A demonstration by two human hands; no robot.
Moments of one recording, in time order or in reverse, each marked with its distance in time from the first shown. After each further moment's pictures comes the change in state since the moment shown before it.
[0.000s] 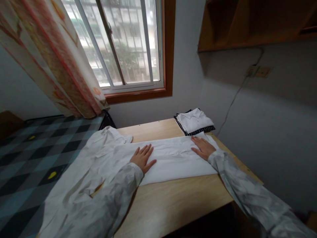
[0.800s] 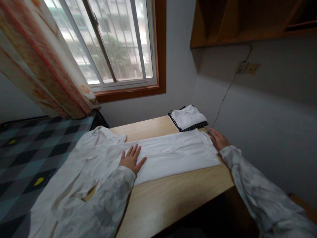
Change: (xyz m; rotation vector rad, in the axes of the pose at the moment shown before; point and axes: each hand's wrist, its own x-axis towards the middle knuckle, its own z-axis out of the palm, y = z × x) left_hand -0.018 -0.013 0.012 -0.054 0.010 -0.248; right_hand -0.052 0.064 -0.053 0.462 0.354 0.564
